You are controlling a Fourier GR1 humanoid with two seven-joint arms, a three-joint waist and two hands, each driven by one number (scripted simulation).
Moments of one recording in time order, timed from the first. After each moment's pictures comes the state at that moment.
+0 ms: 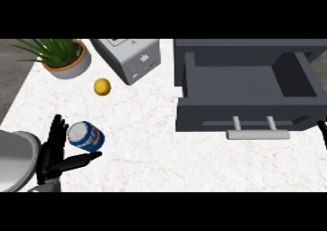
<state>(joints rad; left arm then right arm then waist) -0.07 0.12 0.24 -1.03 0.04 0.07 -0.39 0.24 -0.03 -0.23 -2.12 -0.06 0.20 0.09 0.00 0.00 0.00</state>
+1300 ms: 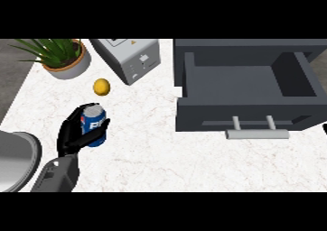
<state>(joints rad) -0.31 0.12 0.21 -0.78 0.08 0.08 -0.47 0.27 -0.03 -0.25 -2.16 -0.09 0.21 0.10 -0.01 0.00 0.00</state>
